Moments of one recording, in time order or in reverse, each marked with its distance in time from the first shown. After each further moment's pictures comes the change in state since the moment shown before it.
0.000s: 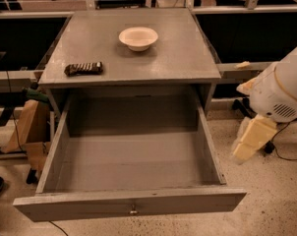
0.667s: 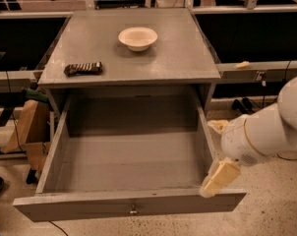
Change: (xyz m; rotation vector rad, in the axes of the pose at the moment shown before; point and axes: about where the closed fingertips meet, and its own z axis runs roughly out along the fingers) arm -0.007 0.051 0.100 -0.059 -0.194 -0.030
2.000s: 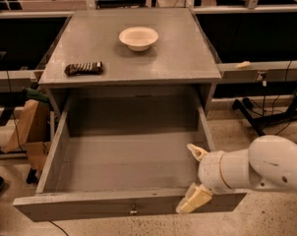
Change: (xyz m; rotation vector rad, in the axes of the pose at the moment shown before) arm 0.016 0.026 0.109 0.037 -0.185 -0.030
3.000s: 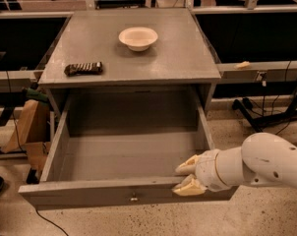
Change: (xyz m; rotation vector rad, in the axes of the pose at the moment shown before) arm 0.002 -0.007 0.017 -0.016 0.017 0.027
